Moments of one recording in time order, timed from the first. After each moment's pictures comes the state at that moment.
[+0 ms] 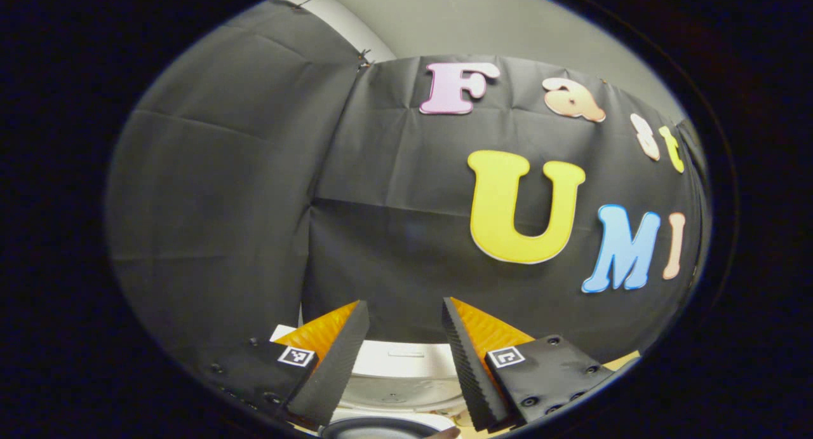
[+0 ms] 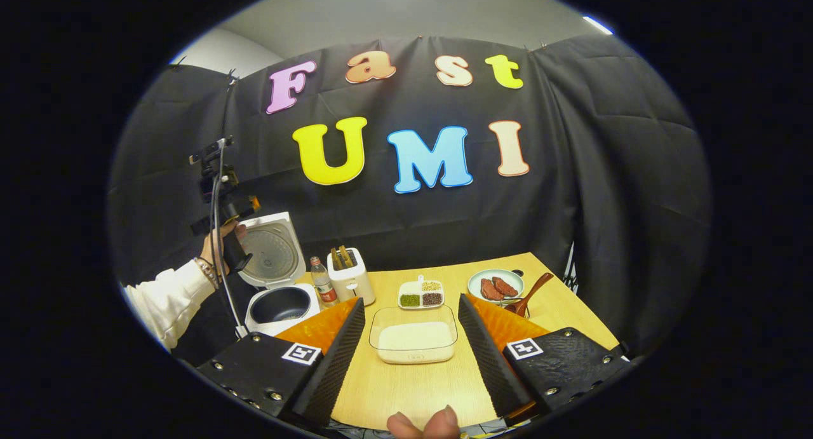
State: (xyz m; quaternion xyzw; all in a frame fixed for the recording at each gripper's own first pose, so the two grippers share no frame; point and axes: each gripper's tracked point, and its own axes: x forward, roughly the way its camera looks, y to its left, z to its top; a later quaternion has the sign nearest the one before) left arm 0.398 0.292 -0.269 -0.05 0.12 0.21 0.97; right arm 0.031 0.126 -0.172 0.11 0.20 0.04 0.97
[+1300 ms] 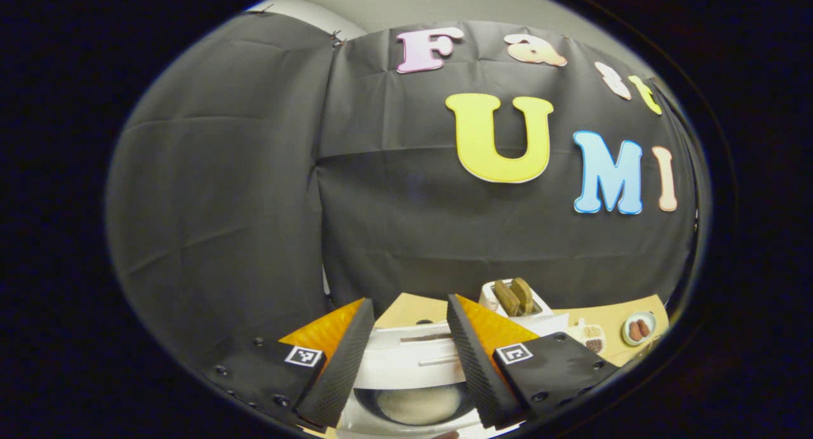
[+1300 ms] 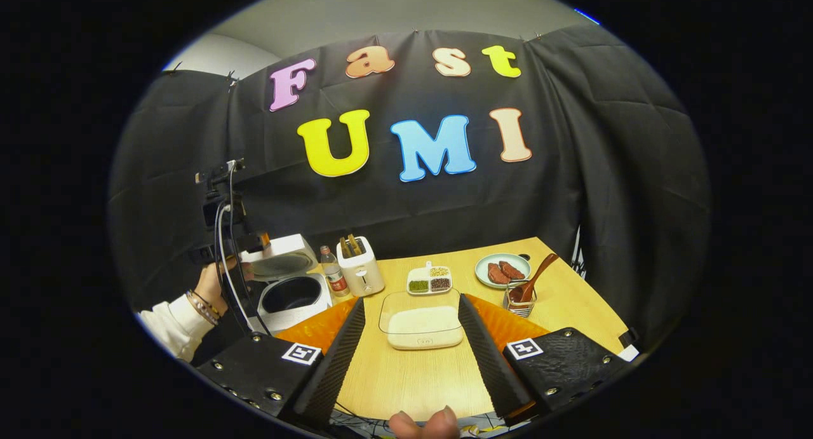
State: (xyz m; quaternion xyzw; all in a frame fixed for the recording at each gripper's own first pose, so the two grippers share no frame) left arm 0.253 0.241 -0.331 0.01 0.22 0.20 0.96; right arm -0.001 0.132 -0.189 0.14 0.22 0.06 0.96
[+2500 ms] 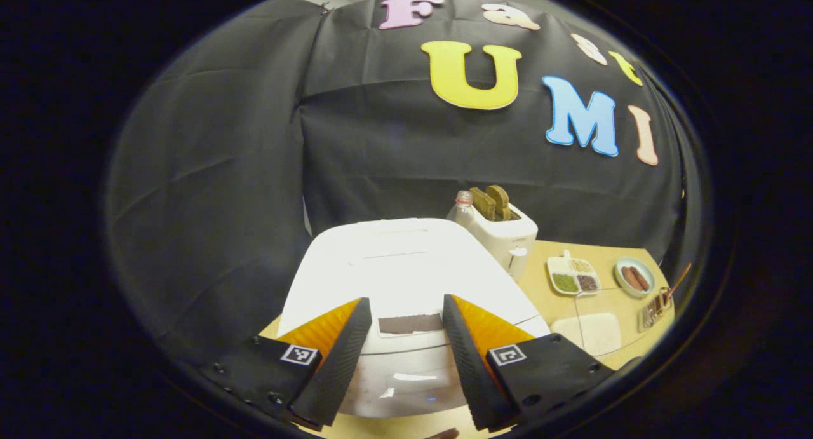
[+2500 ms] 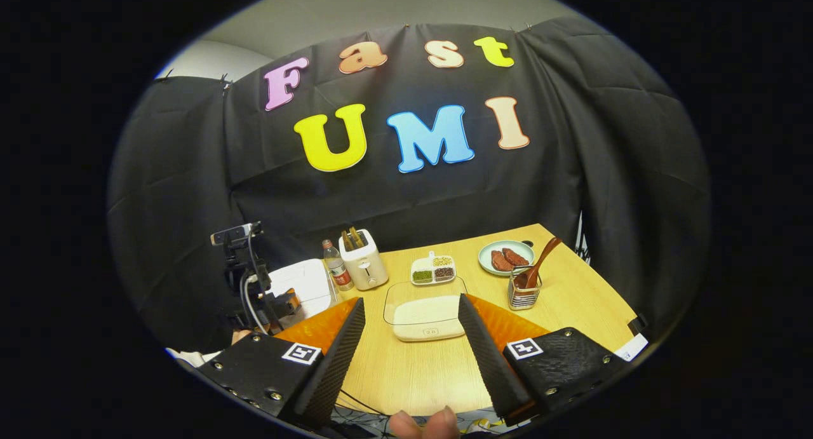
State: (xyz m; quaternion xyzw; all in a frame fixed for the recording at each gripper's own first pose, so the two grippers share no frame) left arm 0.146 0.180 -0.455 -0.04 0.33 0.15 0.93; right arm -0.005 0.133 -0.202 0.16 0.23 0.05 0.96
